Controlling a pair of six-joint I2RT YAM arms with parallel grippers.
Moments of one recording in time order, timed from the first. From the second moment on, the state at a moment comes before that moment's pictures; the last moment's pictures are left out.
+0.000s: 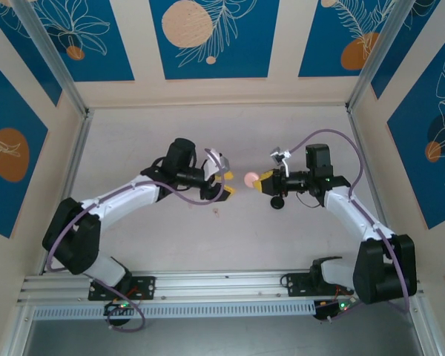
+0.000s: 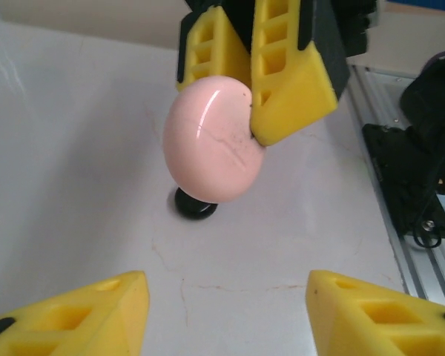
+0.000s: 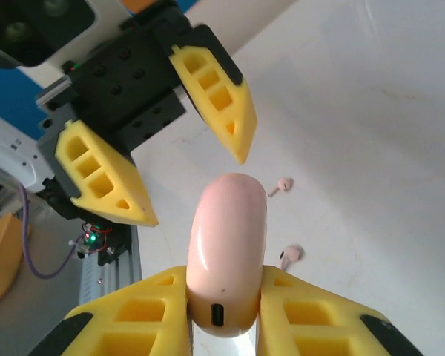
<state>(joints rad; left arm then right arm) -0.64 1.50 0.99 -0.05 0.82 0.32 0.14 1.20 0.74 -0.28 -1.15 -0.14</state>
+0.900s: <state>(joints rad) -0.64 1.49 0.85 0.42 1.11 0.20 0.25 1.24 0.83 -0.45 -1.34 -0.75</state>
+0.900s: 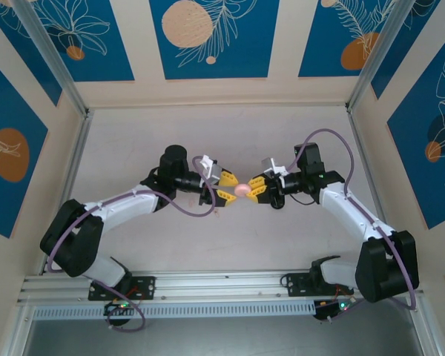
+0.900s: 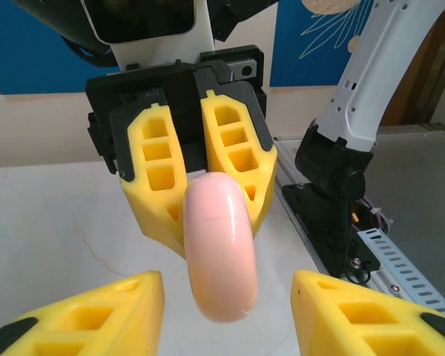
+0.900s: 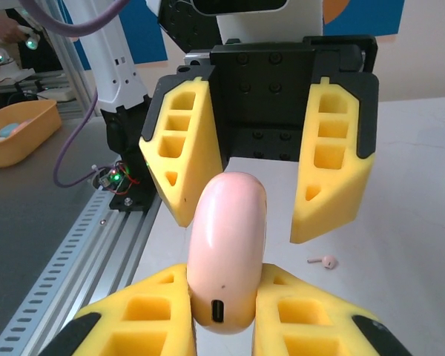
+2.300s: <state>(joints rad) -0.67 1.42 1.07 -0.59 0.66 0.77 0.50 1.23 0.92 -0.54 -0.77 -0.71</state>
